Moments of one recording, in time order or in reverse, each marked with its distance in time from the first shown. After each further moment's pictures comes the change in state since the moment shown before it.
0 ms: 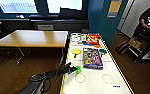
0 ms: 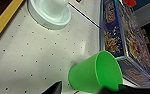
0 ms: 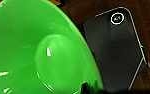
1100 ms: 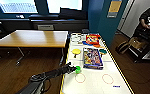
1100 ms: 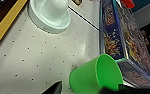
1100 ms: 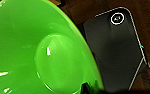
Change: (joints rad) left arm 0.000 0.000 -0.004 0.018 -0.019 0.000; right arm 0.000 0.000 0.000 0.000 0.000 -0.003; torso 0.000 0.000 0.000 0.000
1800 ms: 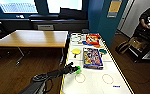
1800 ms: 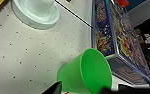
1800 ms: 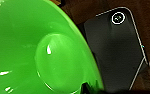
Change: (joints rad) left arm 0.003 0.034 -0.002 0.016 -0.017 0.000; right arm 0.000 0.003 0.000 0.000 0.000 0.000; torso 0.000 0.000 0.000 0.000
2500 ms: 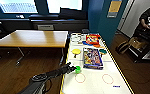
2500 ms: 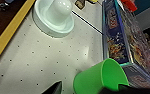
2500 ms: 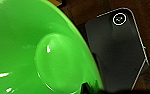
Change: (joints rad) left arm 0.000 -0.014 -0.057 0.000 0.000 -0.008; right arm 0.006 0.004 0.000 0.000 -0.001 0.000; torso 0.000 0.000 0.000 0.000
